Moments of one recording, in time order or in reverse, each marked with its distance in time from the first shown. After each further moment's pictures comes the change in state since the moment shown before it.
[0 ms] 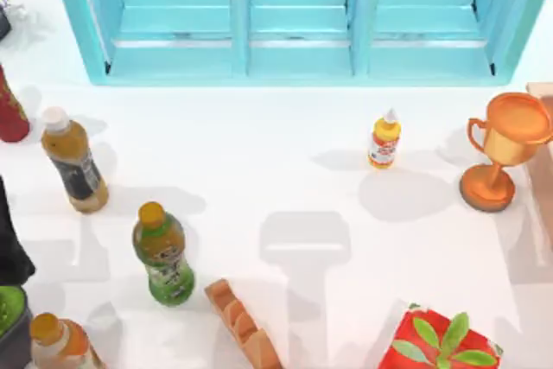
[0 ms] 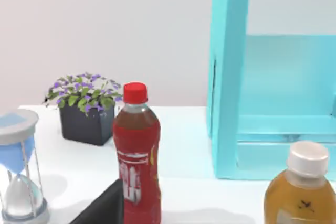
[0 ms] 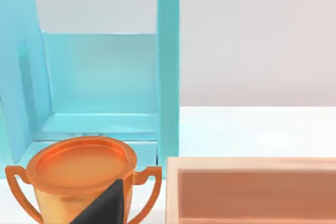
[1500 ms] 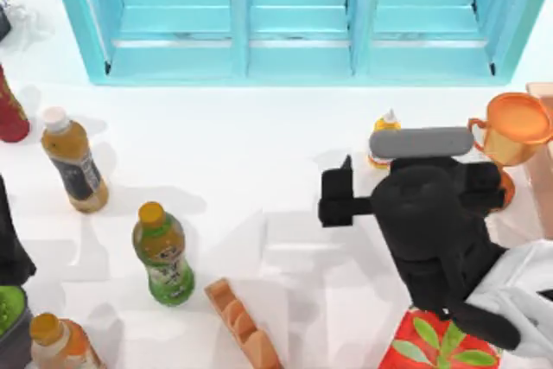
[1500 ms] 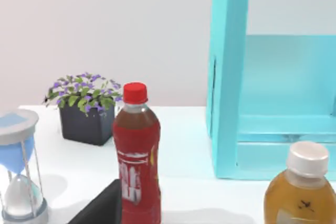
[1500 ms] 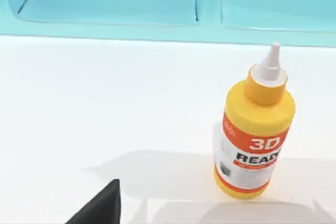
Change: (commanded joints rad) left arm 0.000 0.000 0.000 0.000 0.000 0.000; right arm 0.816 1.754 0.595 0.625 0.713 0.373
